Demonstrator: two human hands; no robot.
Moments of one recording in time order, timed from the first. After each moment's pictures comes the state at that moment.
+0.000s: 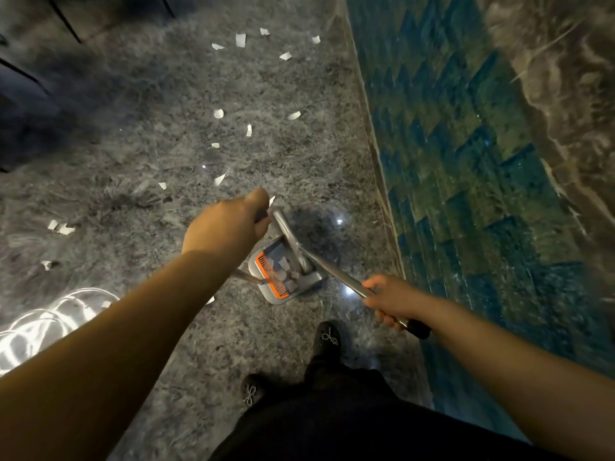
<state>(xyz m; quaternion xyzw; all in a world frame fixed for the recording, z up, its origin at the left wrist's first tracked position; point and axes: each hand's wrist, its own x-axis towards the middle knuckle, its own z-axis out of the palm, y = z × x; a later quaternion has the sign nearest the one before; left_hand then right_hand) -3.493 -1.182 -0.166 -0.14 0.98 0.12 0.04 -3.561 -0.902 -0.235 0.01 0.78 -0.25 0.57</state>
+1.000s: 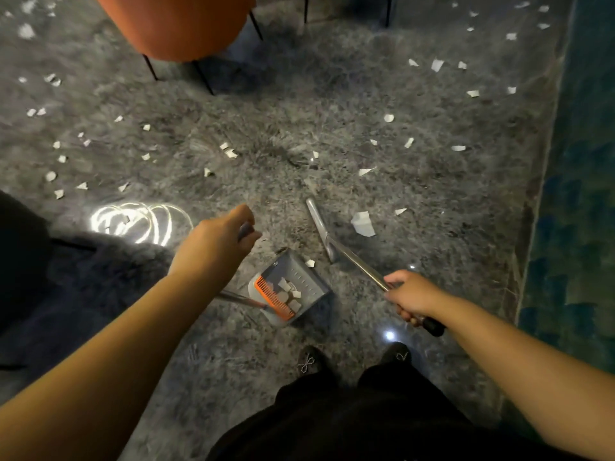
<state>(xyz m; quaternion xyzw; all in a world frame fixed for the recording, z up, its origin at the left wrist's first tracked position) -3.126 -1.315 -0.128 -0.46 0.87 0.18 -0.04 -3.380 -1.114 -0.234 -0.18 0.80 -0.17 0.55</state>
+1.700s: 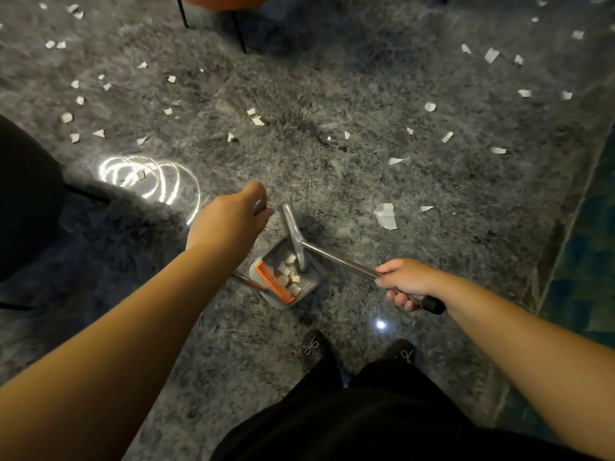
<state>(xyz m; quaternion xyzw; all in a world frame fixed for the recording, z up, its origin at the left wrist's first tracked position) -3.075 -1.358 -0.162 -0.52 0.84 0.17 -0.05 -3.335 -1.197 -0.246 -0.13 0.72 -0.12 0.67</state>
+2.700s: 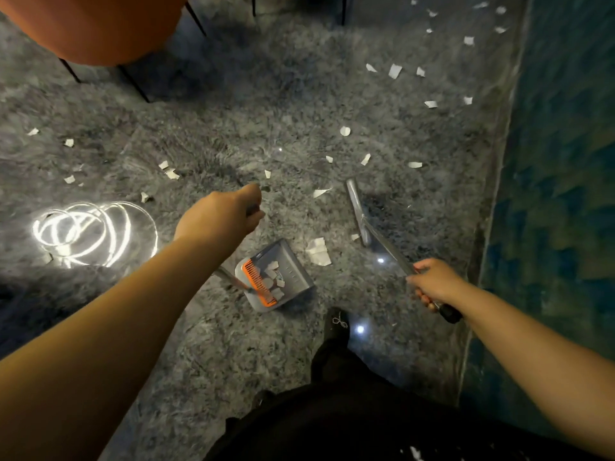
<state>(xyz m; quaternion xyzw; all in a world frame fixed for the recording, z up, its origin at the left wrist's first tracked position) -3.384 -1.449 -0.153 -0.39 0.91 0.15 0.03 -3.641 -1.189 -0.244 -0.07 0.85 -0.17 0.49</state>
